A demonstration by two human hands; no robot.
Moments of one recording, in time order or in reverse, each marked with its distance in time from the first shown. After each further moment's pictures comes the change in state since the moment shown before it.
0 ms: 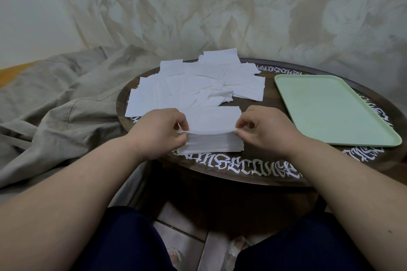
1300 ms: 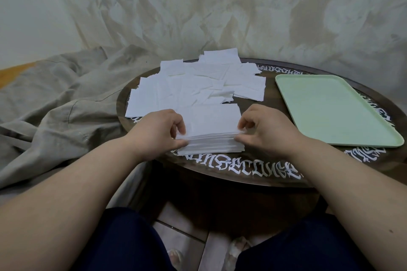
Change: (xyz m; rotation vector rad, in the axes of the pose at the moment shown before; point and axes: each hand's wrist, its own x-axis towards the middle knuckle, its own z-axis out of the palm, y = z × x) left_hand 0.003 -0.013 0.005 -0.018 -0.019 0.008; right_hand 0.002 0.003 0.001 0.035 -0.054 0.057
